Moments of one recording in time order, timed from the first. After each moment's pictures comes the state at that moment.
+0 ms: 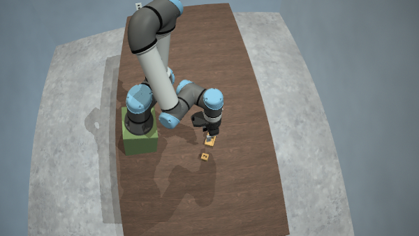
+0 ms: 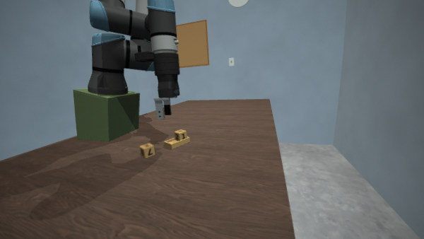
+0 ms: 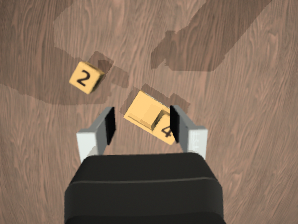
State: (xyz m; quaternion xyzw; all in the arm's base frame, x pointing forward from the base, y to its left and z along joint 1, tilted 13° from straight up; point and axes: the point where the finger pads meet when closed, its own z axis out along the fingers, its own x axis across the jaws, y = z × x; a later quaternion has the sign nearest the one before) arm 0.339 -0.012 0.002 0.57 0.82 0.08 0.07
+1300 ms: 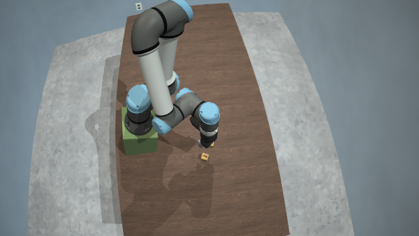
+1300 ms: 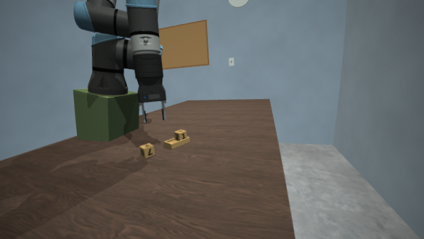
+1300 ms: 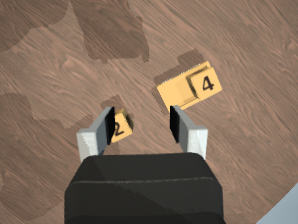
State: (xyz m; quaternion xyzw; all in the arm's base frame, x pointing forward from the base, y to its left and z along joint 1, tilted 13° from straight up) arm 0.332 -0.046 -0.008 0.90 0.43 0.11 0.02
